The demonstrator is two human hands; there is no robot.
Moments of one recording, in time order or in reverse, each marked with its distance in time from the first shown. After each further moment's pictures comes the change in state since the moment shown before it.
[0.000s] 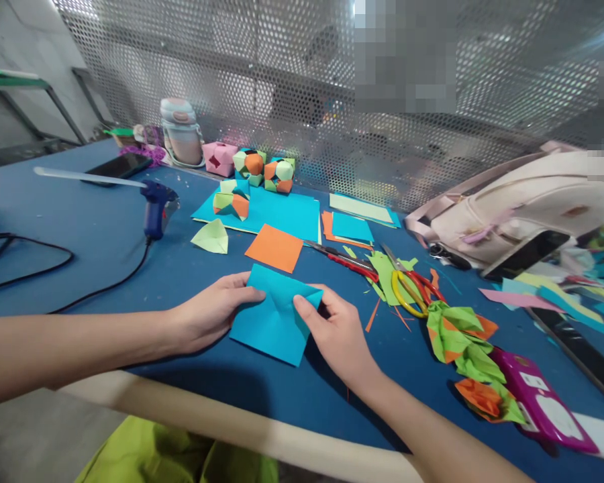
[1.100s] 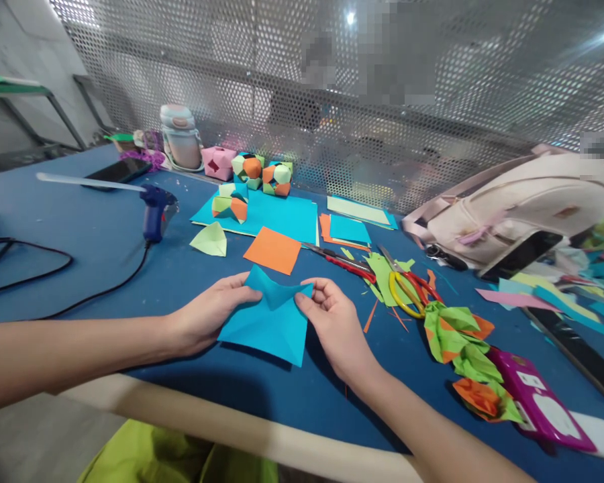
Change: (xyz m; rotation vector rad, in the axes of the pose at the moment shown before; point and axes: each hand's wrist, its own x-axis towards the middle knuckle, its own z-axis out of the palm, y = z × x) left_hand -0.001 0.000 -0.001 0.081 0.011 0.054; right_hand 0.009 0.006 0.005 0.477 -0.004 0.219
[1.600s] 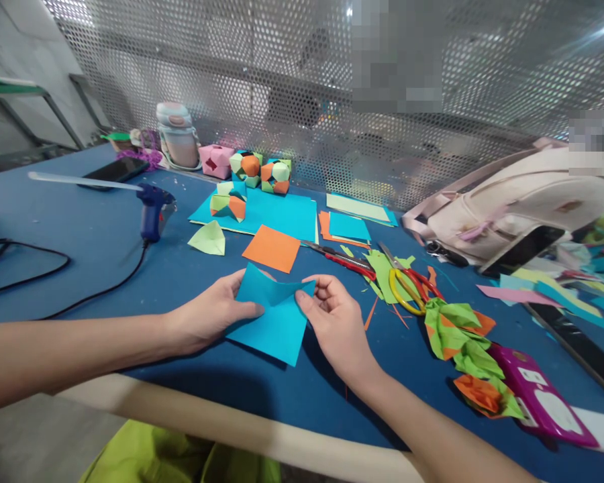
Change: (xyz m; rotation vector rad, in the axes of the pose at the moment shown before) left_hand -0.002 -0.001 0.000 0.154 0.013 0.082; right_hand -0.003 -0.002 -0.001 -0.196 0.078 -0.164
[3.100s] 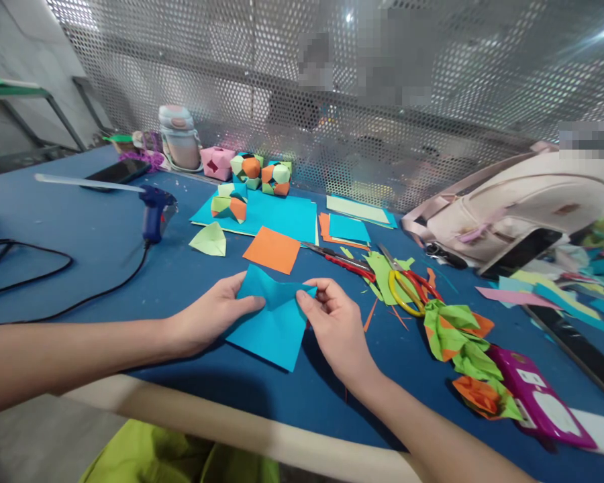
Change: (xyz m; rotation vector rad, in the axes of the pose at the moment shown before) left_hand 0.000 0.000 0.000 0.097 -0.004 0.023; right_hand -0.003 -0.002 0.001 -0.017 0.035 0.032
